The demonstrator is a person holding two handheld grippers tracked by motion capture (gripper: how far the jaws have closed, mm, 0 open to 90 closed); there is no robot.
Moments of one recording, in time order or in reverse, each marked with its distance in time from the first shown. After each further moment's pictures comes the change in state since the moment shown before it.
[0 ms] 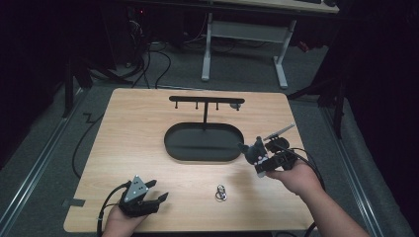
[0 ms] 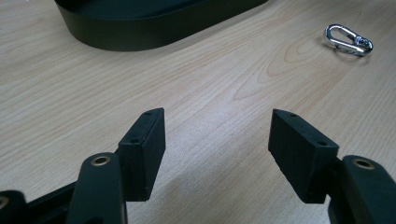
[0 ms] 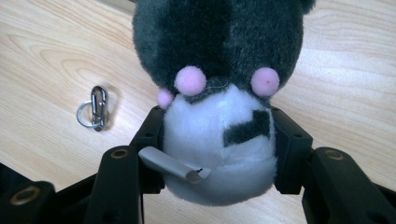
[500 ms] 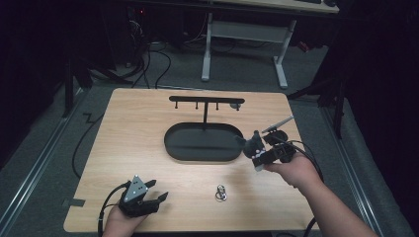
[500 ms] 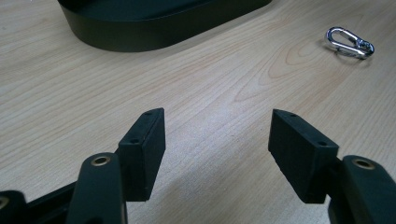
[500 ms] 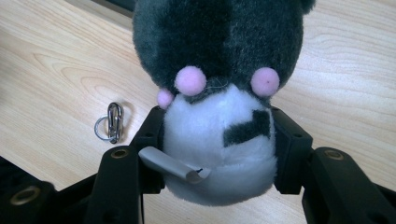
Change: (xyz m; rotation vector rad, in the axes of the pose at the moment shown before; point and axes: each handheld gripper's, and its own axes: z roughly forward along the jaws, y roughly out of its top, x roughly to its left) left arm 0.000 0.000 0.000 0.001 0.006 -0.009; right arm 0.002 0.018 -0.011 -0.014 0.027 -0.002
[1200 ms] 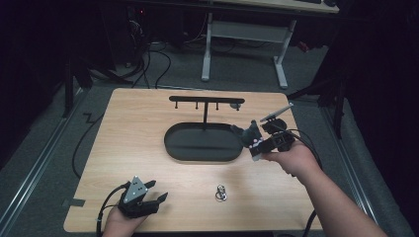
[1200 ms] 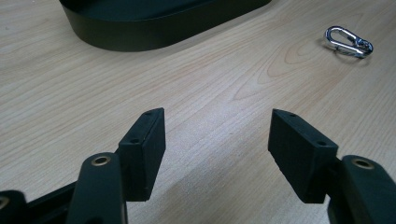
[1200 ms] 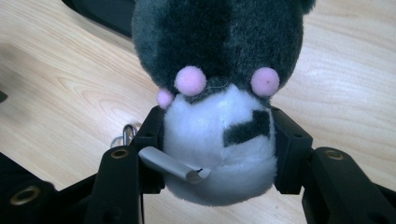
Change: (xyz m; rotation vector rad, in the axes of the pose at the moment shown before) left arm -0.002 -0.001 -0.003 0.002 0.005 0.005; right arm 0.003 0.026 -0.018 -0.033 0.024 -0.015
